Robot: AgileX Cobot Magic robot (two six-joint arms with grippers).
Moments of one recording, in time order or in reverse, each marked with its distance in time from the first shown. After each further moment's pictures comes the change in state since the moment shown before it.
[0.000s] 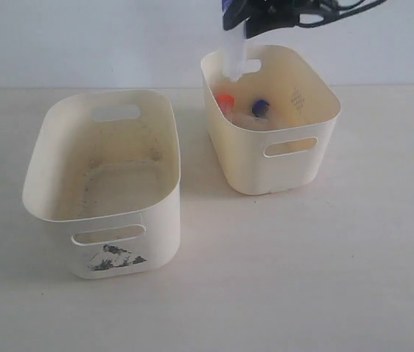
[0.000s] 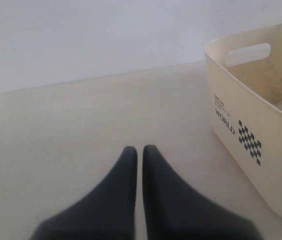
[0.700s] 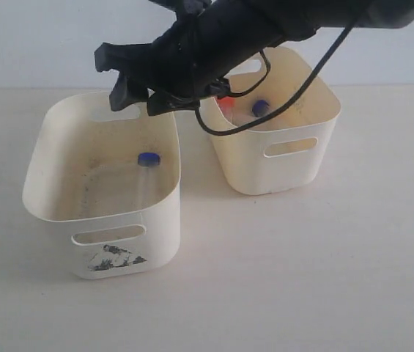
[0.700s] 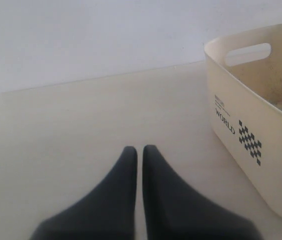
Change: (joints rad) left arm 0.000 0.000 0.000 0.000 0.000 0.000; right arm 0.304 0.028 0.215 0.137 -0.294 -0.153
